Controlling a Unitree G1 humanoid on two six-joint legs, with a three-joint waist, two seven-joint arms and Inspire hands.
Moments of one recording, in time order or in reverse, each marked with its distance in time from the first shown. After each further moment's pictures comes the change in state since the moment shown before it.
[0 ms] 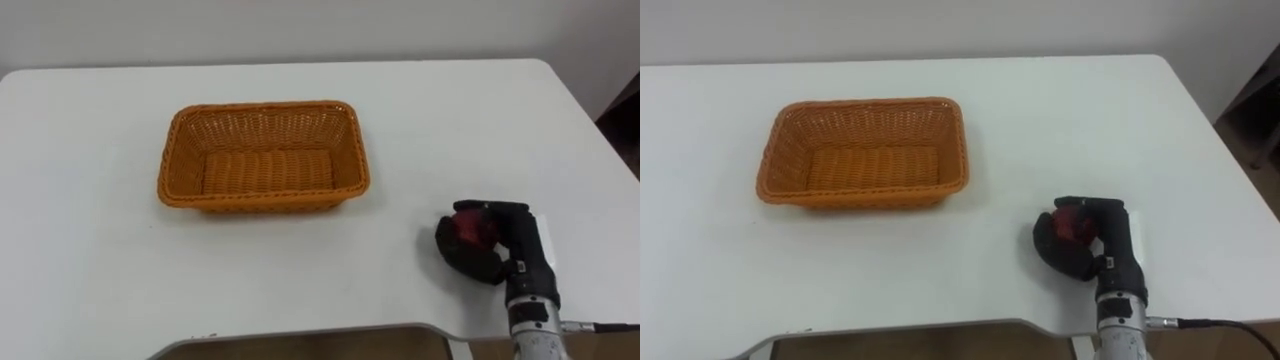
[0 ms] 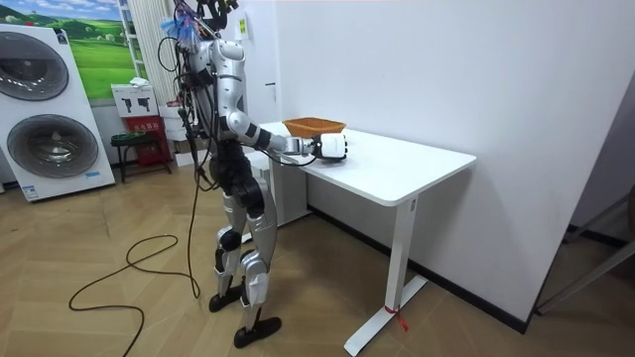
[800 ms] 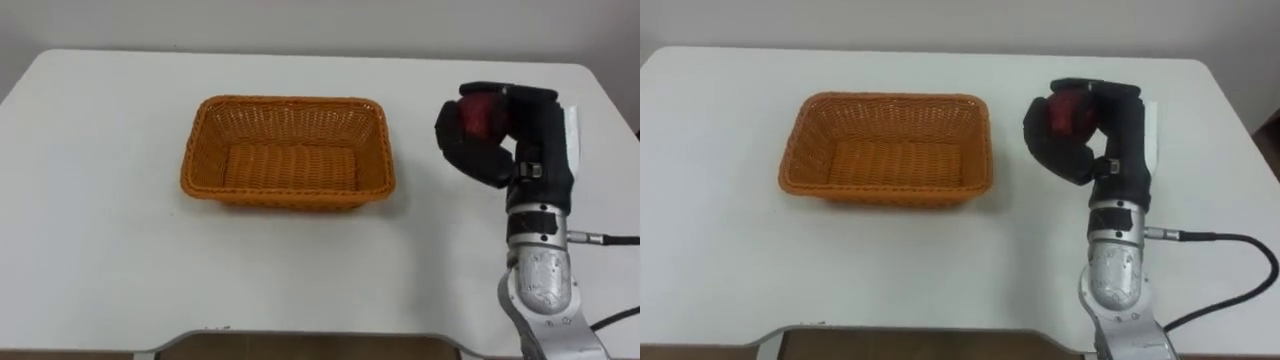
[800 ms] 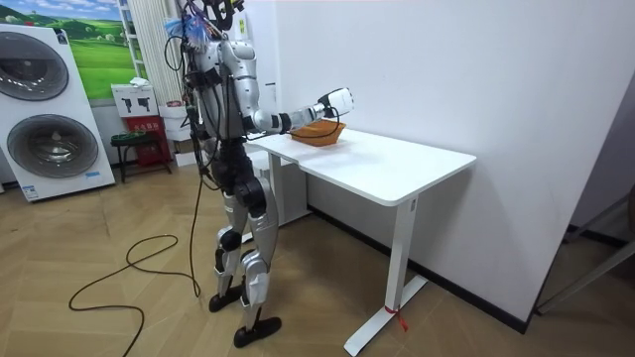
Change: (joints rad) left arm -0.013 0.000 -0.009 0.028 0.023 0.024 0.000; right arm -0.202 -0.005 0.019 -0.325 0.061 0.079 -0.084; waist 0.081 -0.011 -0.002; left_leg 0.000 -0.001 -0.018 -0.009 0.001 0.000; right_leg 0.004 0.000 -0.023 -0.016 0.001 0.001
